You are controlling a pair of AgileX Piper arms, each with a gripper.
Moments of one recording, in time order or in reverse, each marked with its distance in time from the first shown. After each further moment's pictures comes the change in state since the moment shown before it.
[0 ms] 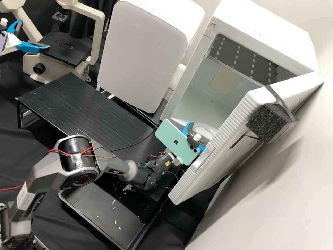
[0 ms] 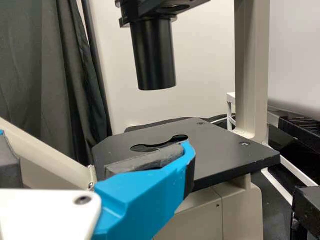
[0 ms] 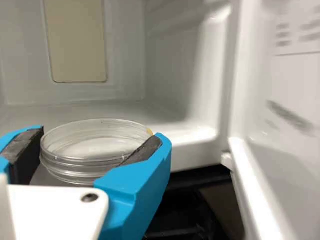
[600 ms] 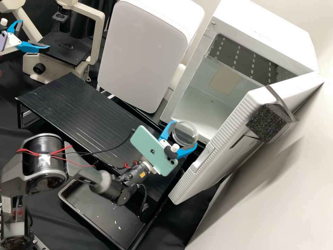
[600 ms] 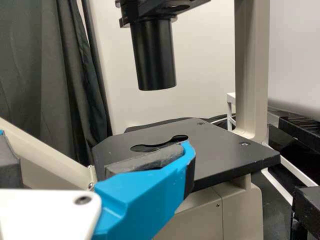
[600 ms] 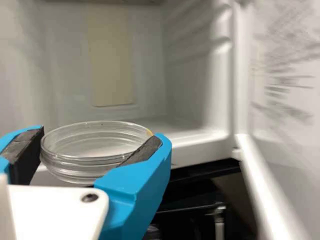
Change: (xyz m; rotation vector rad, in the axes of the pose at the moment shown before) left arm 0.000 0.000 0.000 0.000 0.000 0.000; right arm -0.092 -0.015 -0.028 0.084 0.144 0.007
